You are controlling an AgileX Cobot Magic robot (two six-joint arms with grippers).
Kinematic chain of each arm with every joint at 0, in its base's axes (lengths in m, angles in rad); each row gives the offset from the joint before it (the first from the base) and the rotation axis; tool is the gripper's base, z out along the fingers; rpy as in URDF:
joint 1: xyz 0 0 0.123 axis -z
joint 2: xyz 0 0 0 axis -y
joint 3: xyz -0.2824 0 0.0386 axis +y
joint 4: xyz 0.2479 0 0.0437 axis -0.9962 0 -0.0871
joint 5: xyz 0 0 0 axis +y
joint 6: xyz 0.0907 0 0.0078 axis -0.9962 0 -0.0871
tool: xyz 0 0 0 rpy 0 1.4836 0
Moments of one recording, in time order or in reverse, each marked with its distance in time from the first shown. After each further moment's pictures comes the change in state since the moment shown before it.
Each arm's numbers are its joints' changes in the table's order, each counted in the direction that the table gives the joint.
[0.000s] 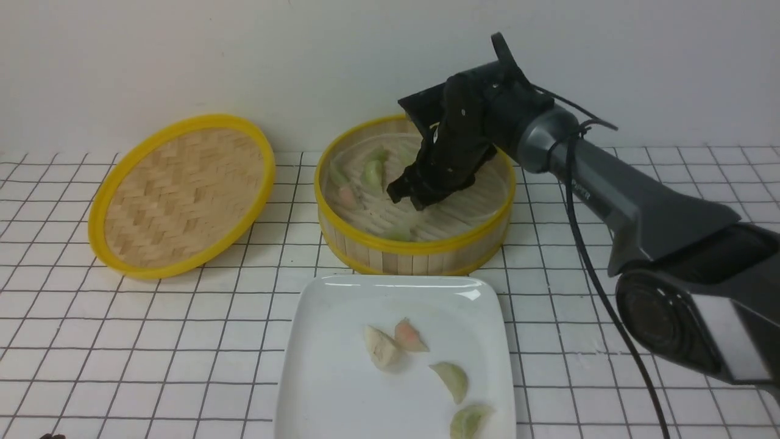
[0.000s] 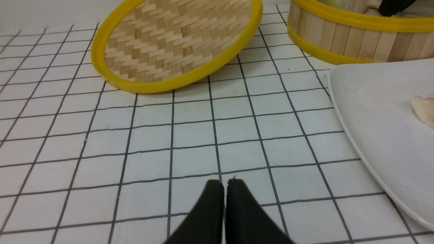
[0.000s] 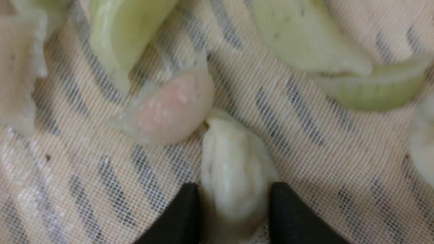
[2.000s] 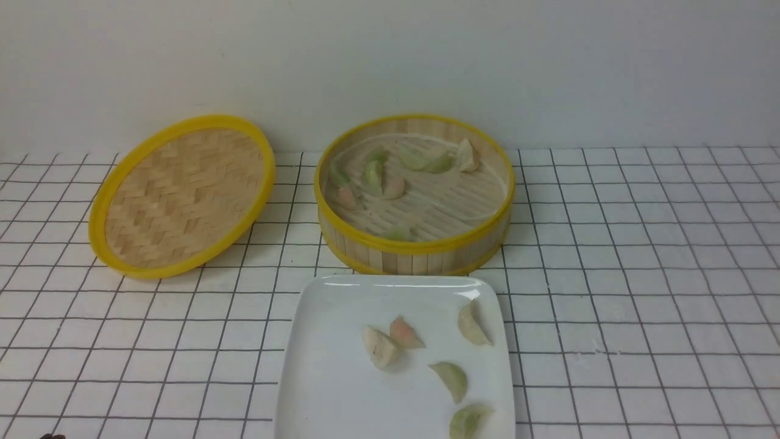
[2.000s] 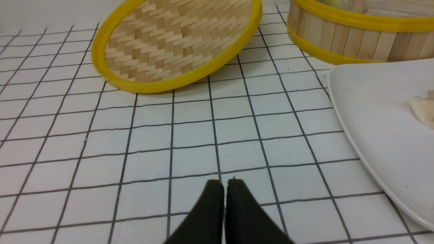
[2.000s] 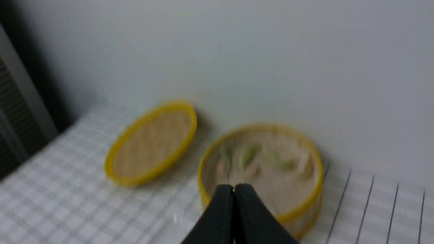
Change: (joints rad) right arm -0.158 2.089 1.543 0.191 -0.476 -0.325; left arm -0.001 0.000 0.000 0.000 0.000 0.000
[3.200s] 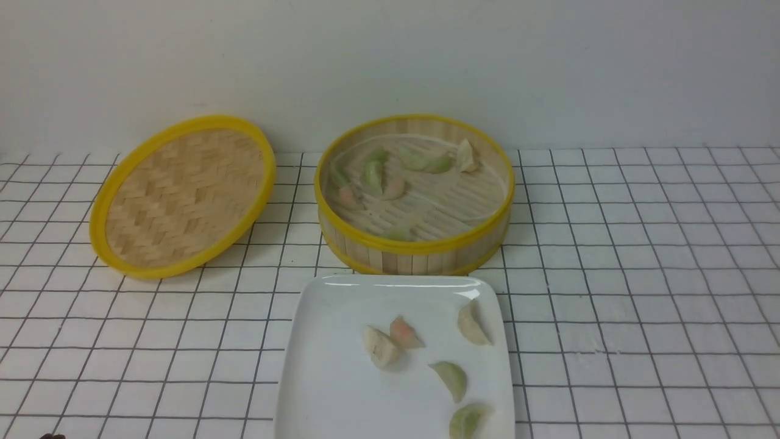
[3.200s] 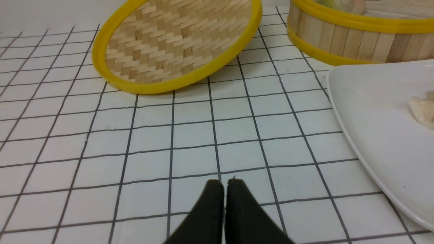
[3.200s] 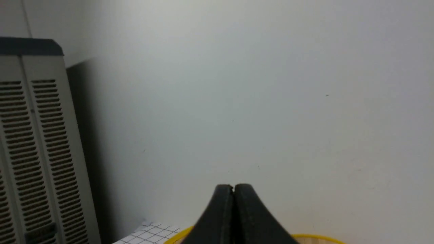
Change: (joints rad) right arm 0.000 0.538 0.497 -0.125 -0.339 0.105; left arm 0.000 0.001 0.000 0.001 0.000 0.000
